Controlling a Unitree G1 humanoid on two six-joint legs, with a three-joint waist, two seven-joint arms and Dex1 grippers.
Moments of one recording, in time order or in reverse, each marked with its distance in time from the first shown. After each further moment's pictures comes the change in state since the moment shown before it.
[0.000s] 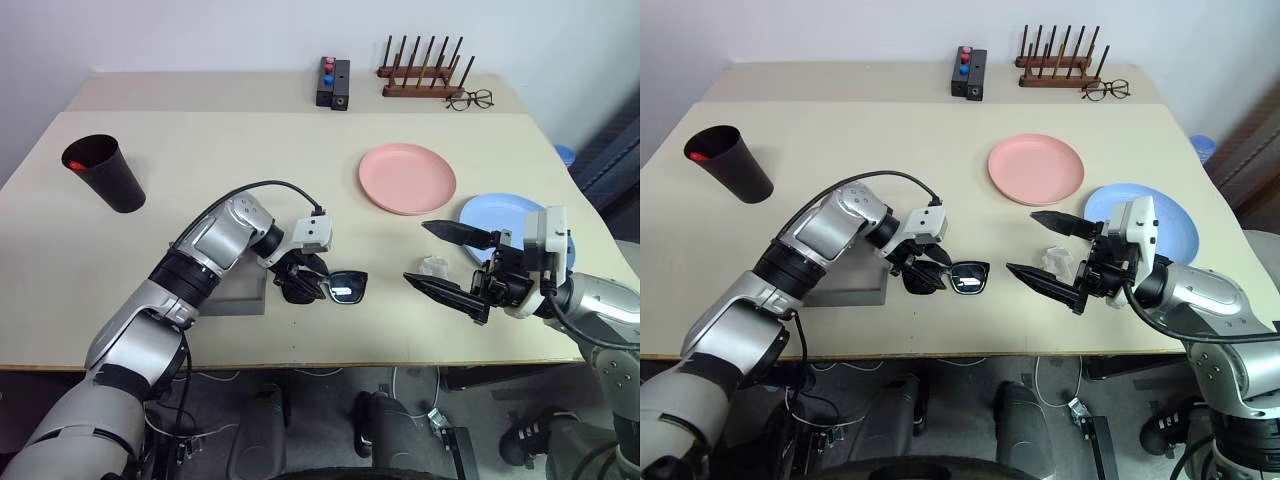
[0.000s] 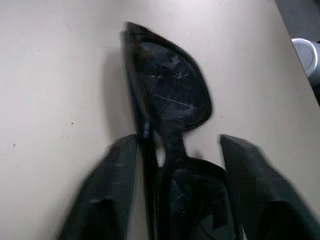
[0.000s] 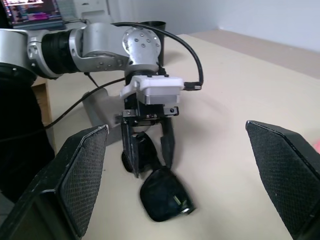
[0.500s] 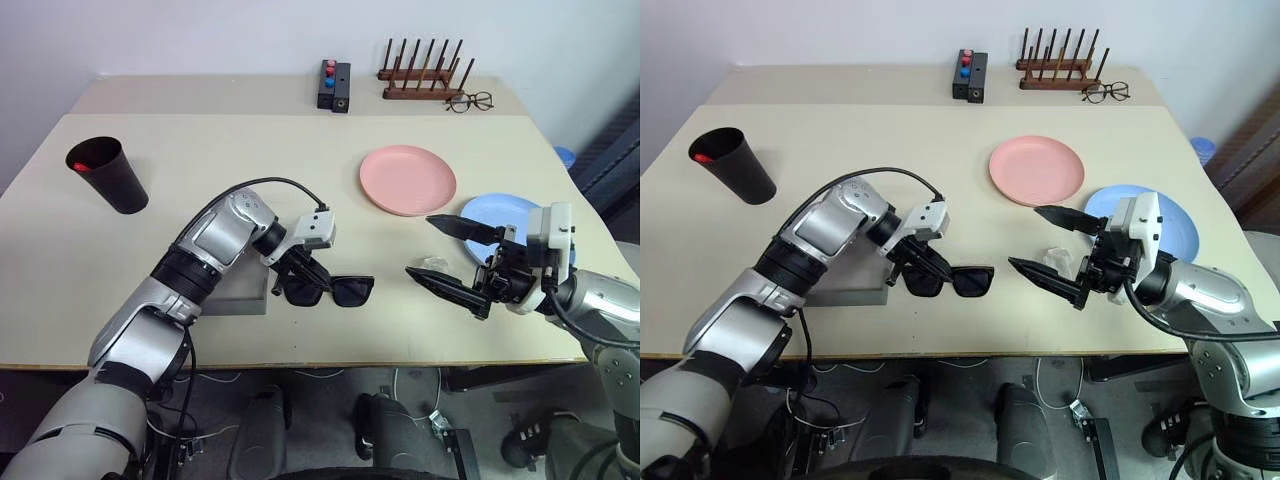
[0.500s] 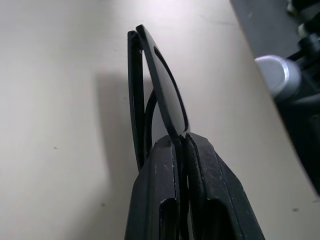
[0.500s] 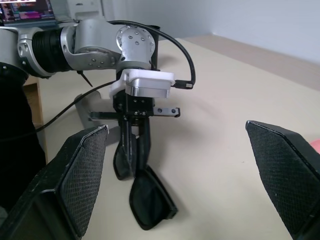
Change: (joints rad) left arm -0.024 0.009 0.017 -0.018 -0.057 0.104 -0.083; right arm -0.025 0.000 -0.001 0.001 -0.020 -0.002 -0.014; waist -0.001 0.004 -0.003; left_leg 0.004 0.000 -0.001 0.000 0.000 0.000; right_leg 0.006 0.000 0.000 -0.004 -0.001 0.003
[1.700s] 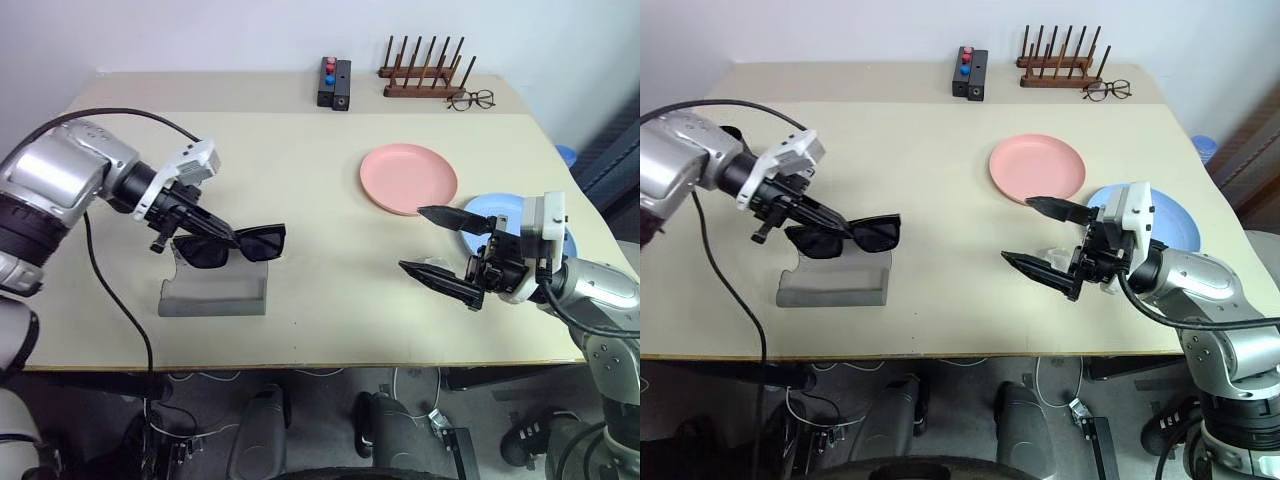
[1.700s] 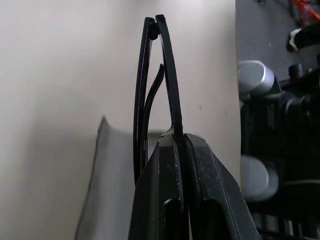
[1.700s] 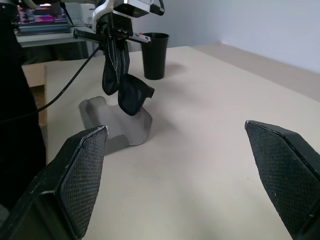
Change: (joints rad) left arm -0.207 0.683 -0.268 0.004 -0.522 -0.013 -0.040; right arm -0.071 0.017 0.047 0.039 -0.019 -0.028 0.070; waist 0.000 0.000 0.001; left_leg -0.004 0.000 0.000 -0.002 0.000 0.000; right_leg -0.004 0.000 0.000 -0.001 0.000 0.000
